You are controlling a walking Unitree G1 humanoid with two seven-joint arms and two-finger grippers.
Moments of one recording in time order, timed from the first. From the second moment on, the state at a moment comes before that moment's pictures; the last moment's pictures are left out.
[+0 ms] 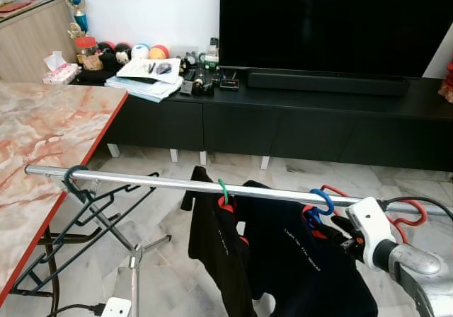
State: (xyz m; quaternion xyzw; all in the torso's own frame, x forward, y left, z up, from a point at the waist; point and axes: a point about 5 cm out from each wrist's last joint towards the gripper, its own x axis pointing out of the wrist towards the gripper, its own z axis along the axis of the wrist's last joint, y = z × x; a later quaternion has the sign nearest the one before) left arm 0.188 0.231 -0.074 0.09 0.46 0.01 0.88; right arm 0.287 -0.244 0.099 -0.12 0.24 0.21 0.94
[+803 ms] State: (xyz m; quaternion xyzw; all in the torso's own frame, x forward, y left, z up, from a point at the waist) left arm 0.188 0.230 -0.073 0.09 0.46 0.01 0.88; right arm 0.304 -0.225 0.075 -0.12 0.24 0.22 0.94
